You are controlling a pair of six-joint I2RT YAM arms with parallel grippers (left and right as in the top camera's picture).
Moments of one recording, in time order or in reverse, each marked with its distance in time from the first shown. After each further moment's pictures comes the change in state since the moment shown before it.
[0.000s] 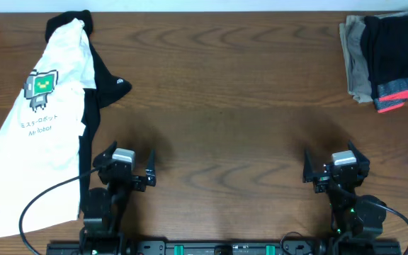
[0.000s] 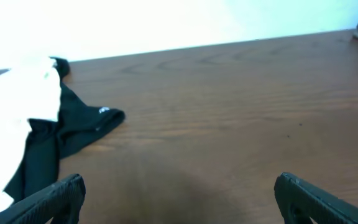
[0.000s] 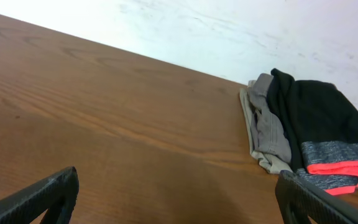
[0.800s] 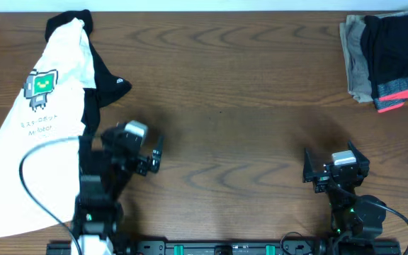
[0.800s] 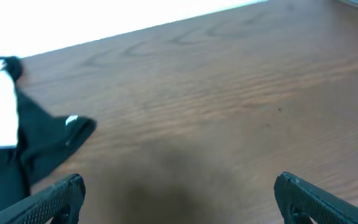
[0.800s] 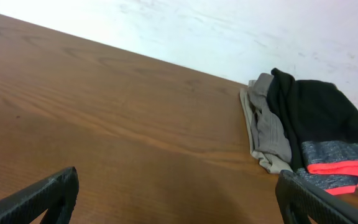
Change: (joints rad) left arm -0.031 0.490 0.215 0.105 0.075 0.092; right arm 0.000 0.000 0.000 0.000 0.000 0.000
